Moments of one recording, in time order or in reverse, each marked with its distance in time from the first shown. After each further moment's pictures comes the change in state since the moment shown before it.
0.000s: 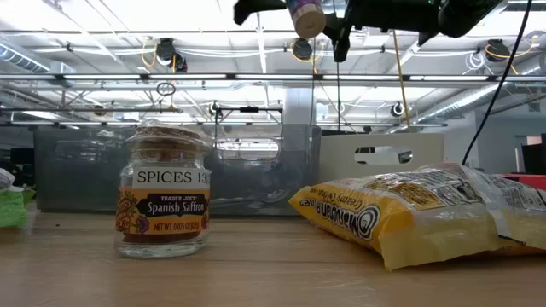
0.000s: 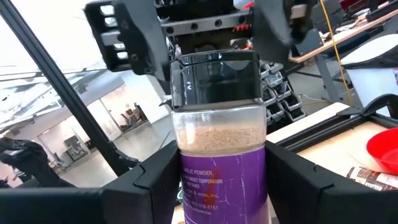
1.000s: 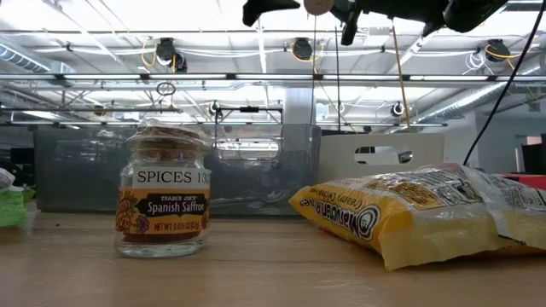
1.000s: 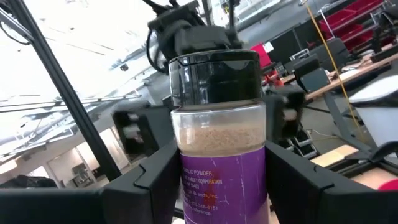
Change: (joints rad) left arm -0.066 0.055 -0.001 0.073 -0.026 -0.039; right arm -0.074 -0.085 0.000 0.068 -0.025 0.040
